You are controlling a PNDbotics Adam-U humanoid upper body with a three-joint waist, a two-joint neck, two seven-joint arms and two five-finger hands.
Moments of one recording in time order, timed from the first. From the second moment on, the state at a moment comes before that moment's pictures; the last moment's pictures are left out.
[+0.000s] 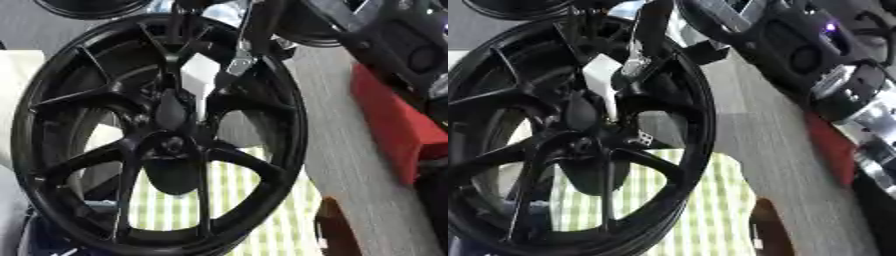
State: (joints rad) left arm -0.35 0.71 0.23 -1.79 0.38 0.14 0.48; right arm -1.34 -0.46 0.63 -1.23 0.08 -0.24 0.91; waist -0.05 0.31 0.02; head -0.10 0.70
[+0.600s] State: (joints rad) left arm -0.35 0.70 0.23 -1.79 0.39 0.14 0.48; right arm -1.33 -0.47 0.63 -1.20 0.12 -0.25 0.90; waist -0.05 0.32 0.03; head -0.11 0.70
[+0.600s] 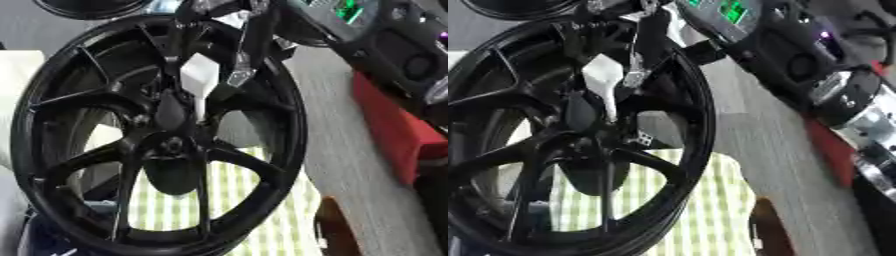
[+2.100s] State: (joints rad) left arm -0.34 0.69 0.23 -1.79 0.39 0.13 0.49; right arm -1.34 -0.46 0.62 -1.18 0.06 -0.14 0.91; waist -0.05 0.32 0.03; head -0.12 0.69
